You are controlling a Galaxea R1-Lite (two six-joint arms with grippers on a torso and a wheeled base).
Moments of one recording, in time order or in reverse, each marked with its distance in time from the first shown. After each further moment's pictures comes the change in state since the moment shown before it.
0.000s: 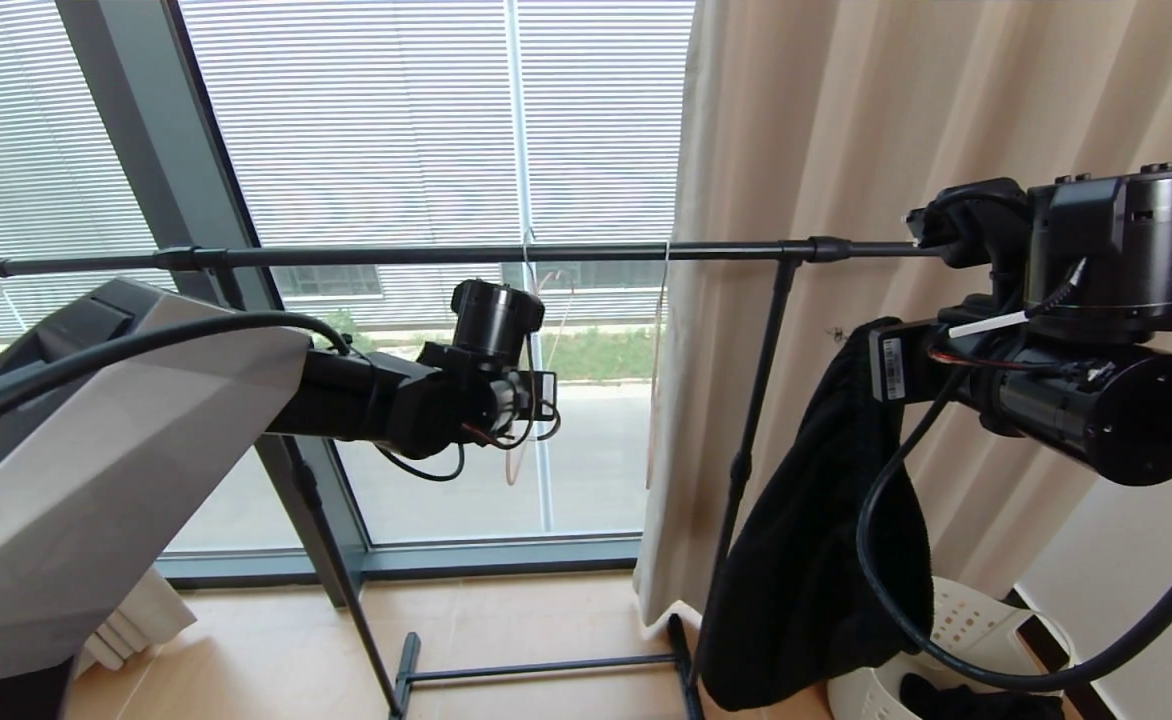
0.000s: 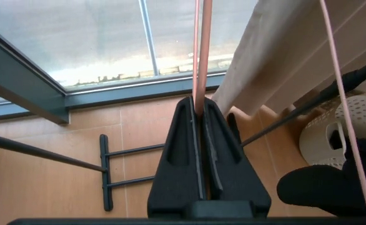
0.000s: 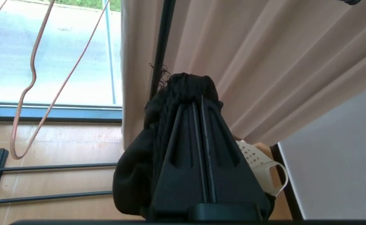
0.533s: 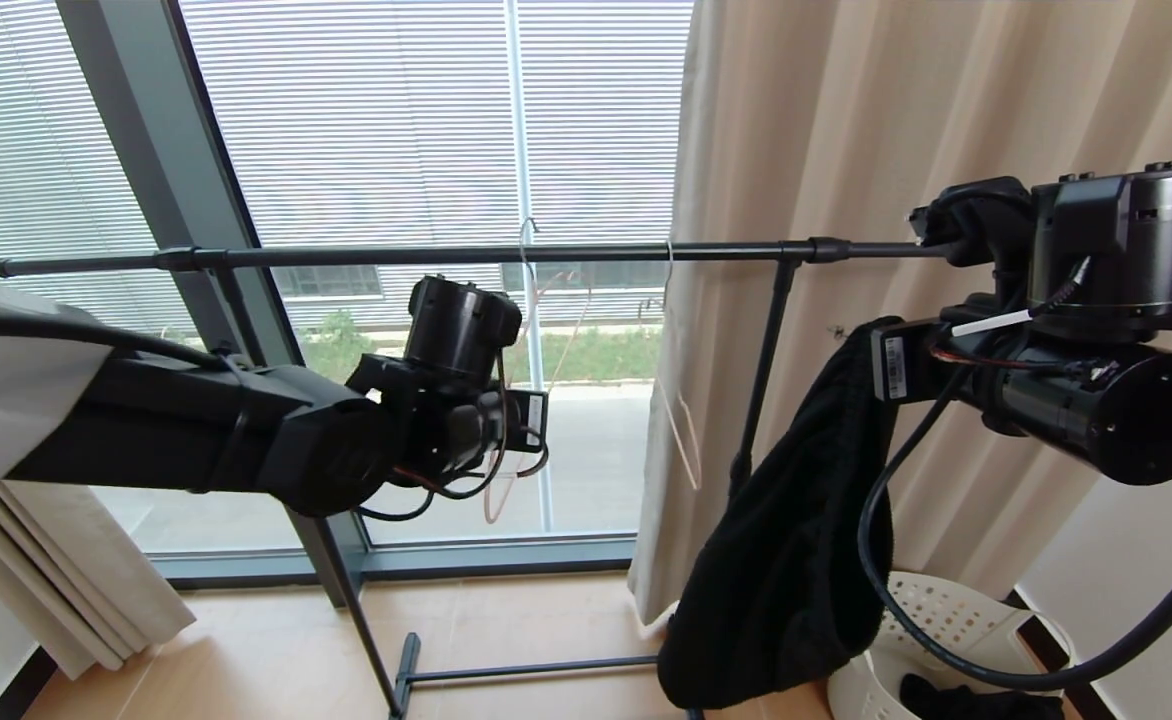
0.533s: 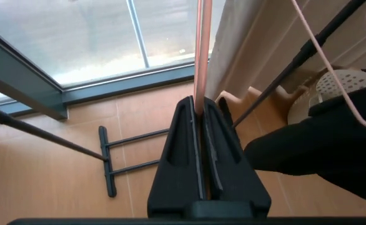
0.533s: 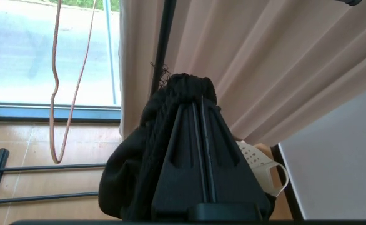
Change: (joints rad) left arm -0.074 -0.275 0.342 -0.045 0.004 -0.001; right arm 0.000 -0.004 0.000 0.000 0.000 0.000
